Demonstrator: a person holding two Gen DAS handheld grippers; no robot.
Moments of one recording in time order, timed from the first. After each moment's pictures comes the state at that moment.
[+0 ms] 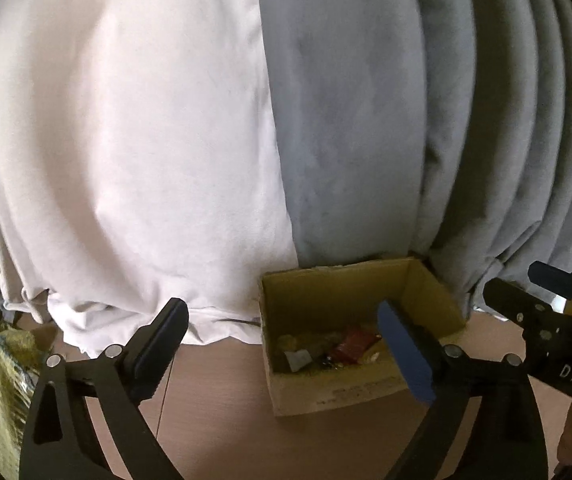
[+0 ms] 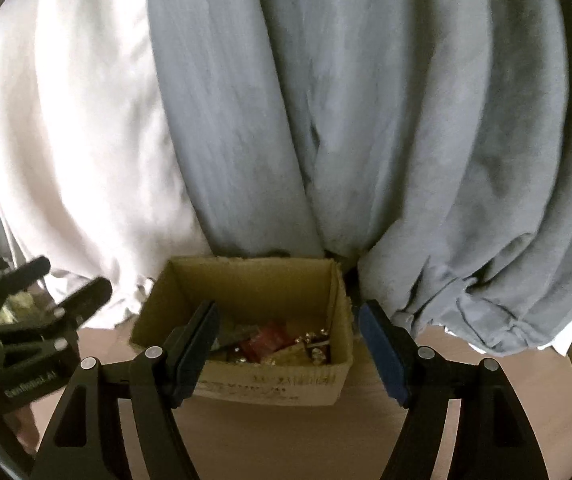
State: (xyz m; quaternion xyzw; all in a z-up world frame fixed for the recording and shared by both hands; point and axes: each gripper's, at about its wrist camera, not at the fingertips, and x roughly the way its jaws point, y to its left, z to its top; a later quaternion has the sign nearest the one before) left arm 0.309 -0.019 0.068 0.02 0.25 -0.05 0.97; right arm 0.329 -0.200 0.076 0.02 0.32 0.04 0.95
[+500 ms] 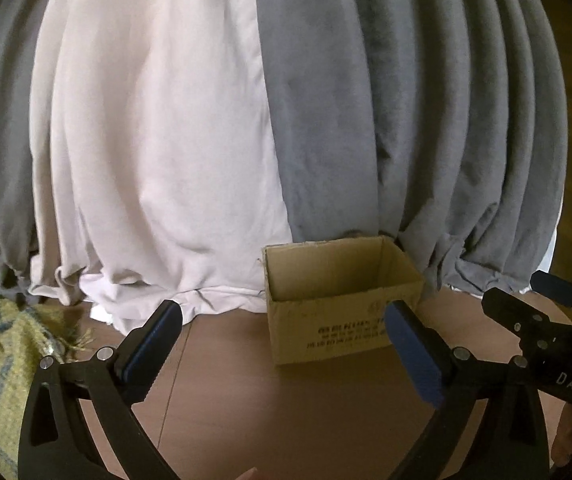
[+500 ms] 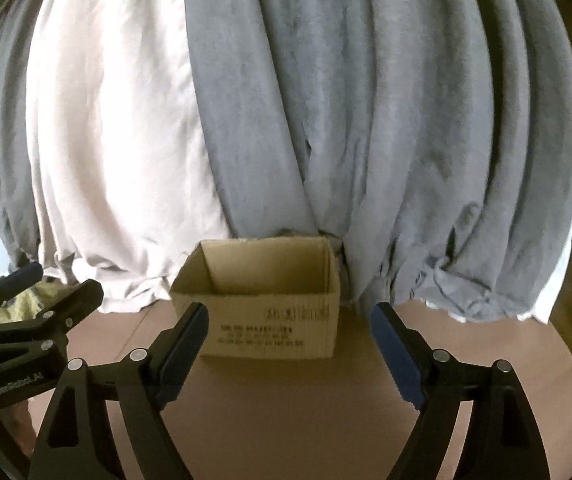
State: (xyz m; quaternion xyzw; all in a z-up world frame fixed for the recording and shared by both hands) left arm 0.183 -0.022 0.068 0.03 0.22 -0.03 0.98; right arm 0.199 -0.210 0.080 0.03 0.27 0.04 0.96
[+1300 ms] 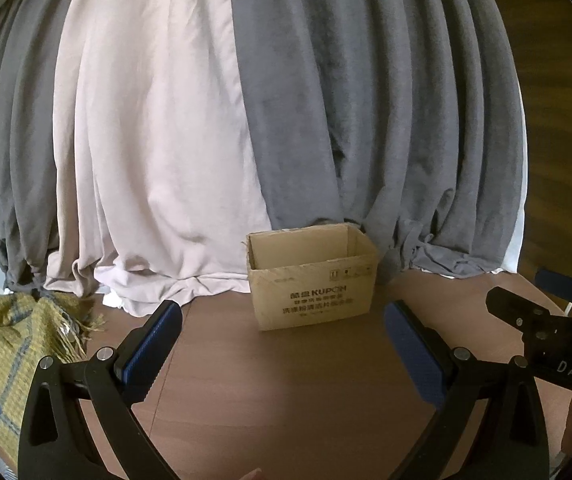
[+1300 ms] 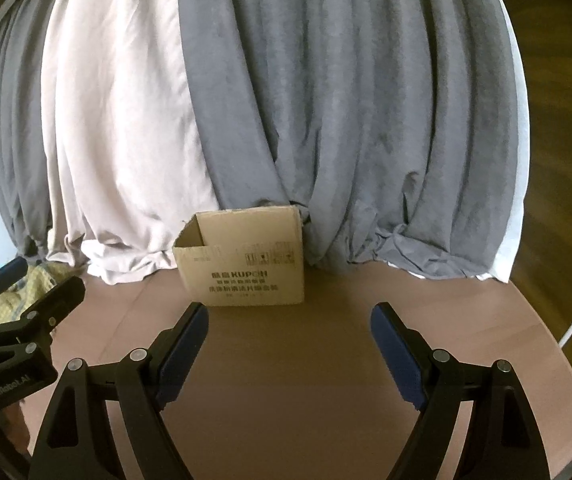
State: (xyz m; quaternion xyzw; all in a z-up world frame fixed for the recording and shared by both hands) left arm 0.078 -0.051 0.069 0.05 0.20 -0.04 0.98; right arm 0.087 -0.245 0.086 0.03 0.28 0.01 0.96
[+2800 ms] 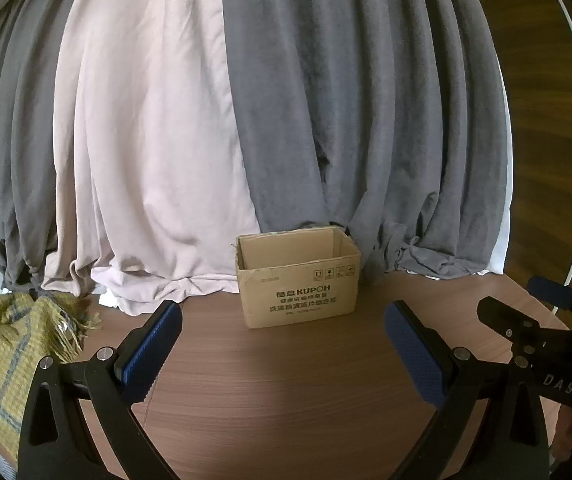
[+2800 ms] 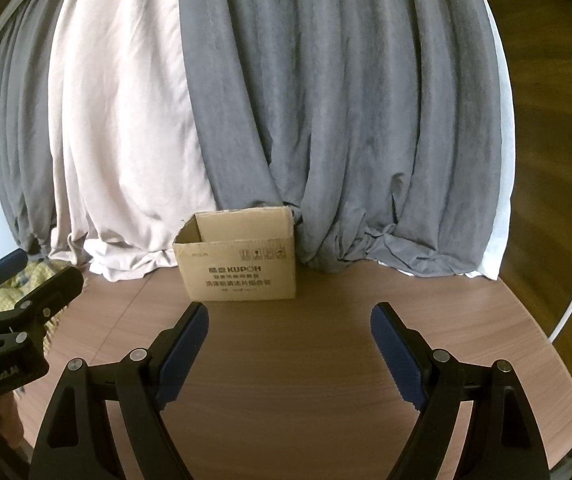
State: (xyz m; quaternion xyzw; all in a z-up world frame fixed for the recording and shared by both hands) left arm 0.053 -0.063 0.077 0.04 0.19 -0.05 0.98; right arm 0.054 -0.246 0.096 0.03 0.27 0.01 0.96
